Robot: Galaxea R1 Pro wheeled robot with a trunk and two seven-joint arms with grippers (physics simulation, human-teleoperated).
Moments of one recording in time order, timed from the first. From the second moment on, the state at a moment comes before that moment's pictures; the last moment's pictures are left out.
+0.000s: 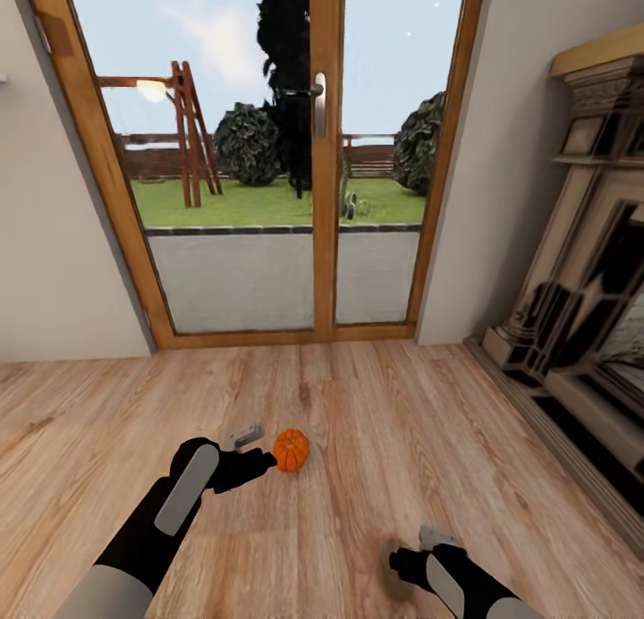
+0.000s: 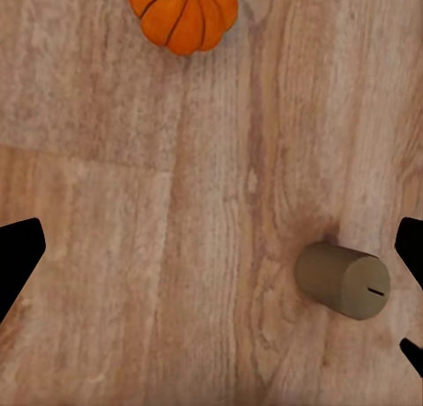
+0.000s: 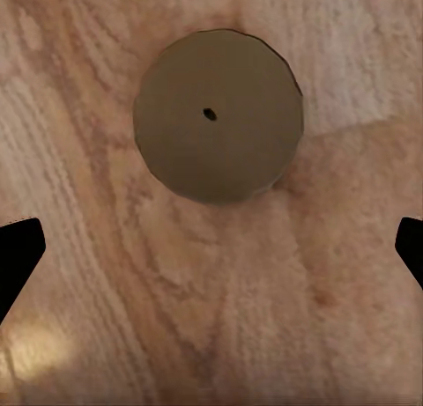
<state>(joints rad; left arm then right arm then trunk) -0.51 0.02 -0.22 -1.15 0.95 0.87 0.56 -0.55 0.01 0.26 -0.28 -0.52 0.31 -0.11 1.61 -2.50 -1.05</state>
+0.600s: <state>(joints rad) -0.51 0.03 -0.22 -1.15 0.95 0.88 0.56 -0.55 0.01 0.26 -0.27 -0.52 0.27 -0.12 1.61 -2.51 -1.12</state>
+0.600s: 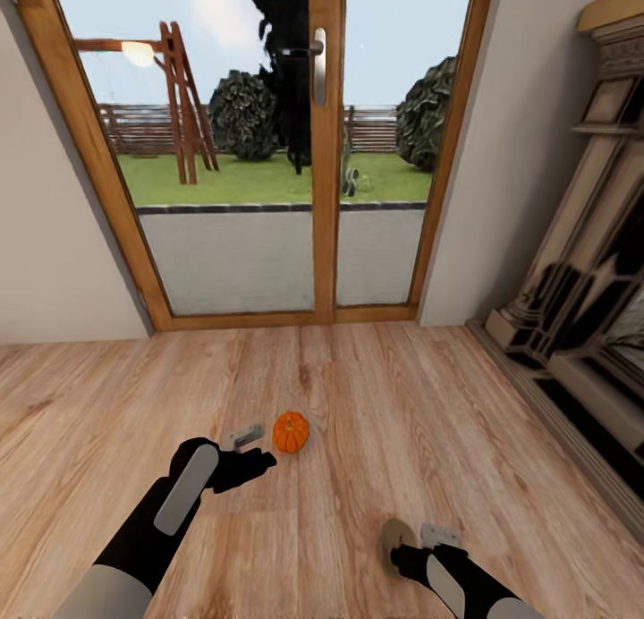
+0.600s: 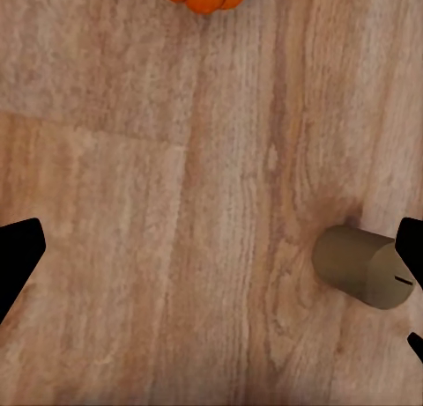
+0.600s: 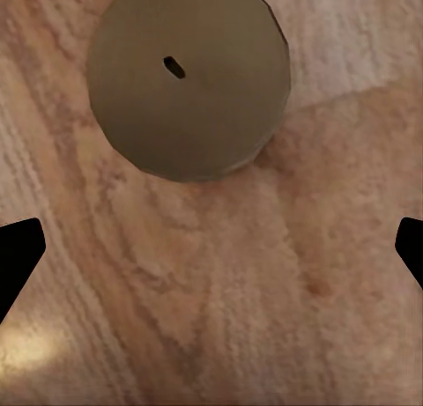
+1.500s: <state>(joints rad) -0.51 0.03 -0.22 -1.15 0.99 0.88 0.56 -0.55 0.02 0.27 -0.28 -0.51 0.26 -0.12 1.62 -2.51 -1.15</state>
